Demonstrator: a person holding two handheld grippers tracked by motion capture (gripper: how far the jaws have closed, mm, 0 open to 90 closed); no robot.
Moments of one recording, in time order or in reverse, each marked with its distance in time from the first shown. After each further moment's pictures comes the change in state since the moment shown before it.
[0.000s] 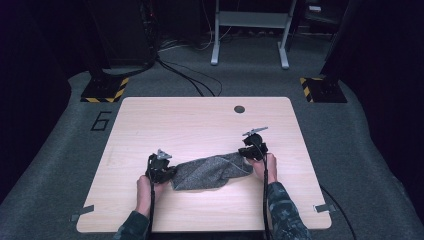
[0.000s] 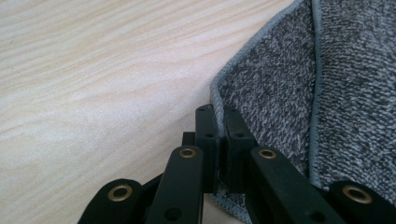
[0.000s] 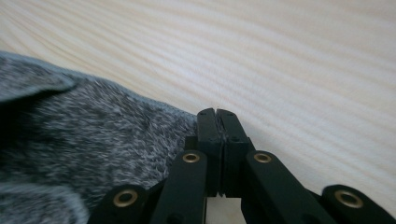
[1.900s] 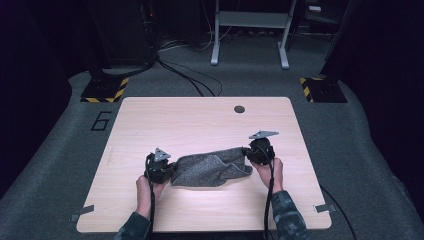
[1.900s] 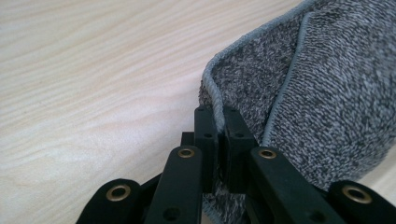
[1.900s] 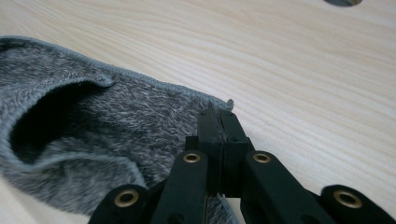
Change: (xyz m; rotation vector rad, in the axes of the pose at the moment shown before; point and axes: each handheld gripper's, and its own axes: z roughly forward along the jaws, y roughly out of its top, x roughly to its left) left arm -0.015 0.006 -0.024 -0.122 0.022 0.029; right arm 0.019 -0.012 -0.052 -0.129 0.003 -0.029
